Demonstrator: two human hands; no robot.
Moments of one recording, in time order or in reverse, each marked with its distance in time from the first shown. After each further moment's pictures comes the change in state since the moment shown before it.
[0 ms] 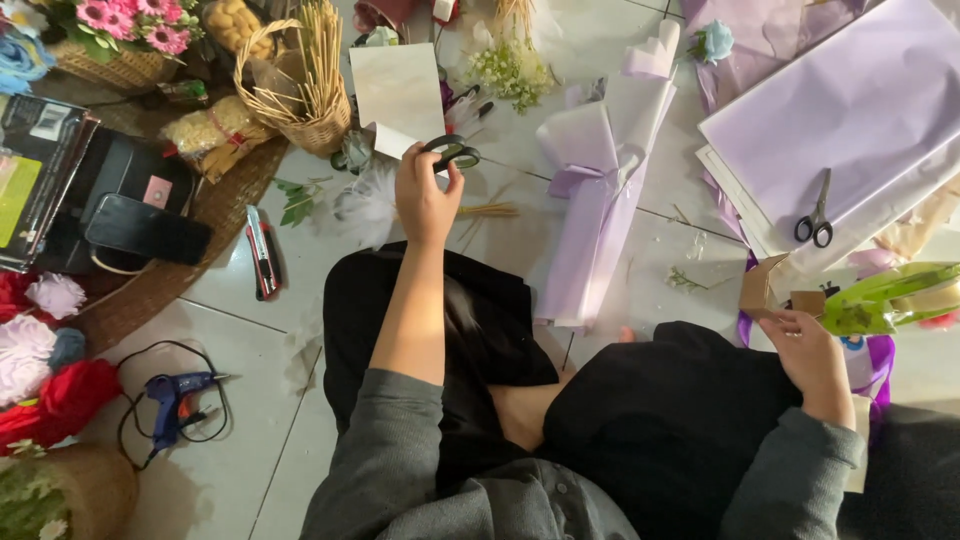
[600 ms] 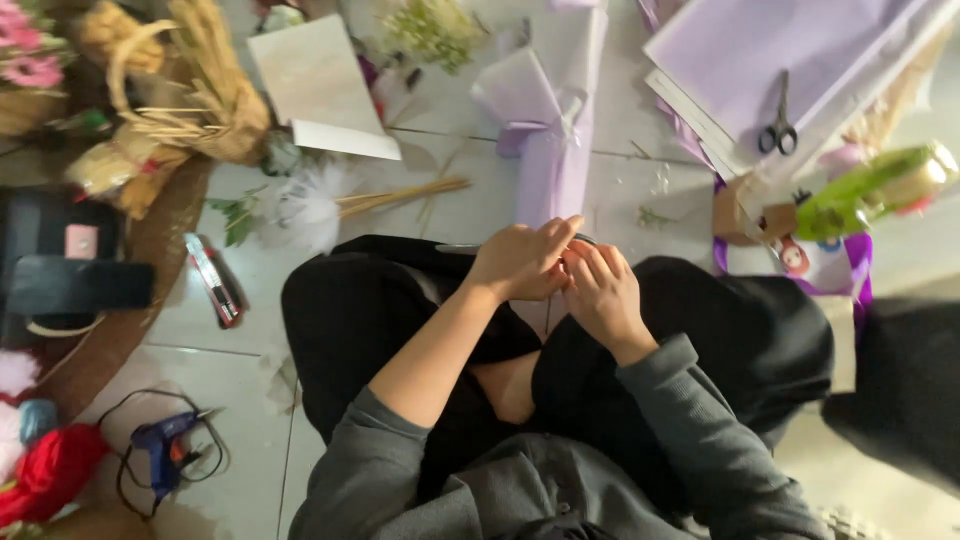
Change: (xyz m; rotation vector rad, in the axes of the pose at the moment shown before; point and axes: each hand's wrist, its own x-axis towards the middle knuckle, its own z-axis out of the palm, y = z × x) left_hand -0.031 0.156 -0.016 -0.521 -1.223 0.344; right_hand -0.061 -0.133 0.115 -0.100 0.834 -1.359
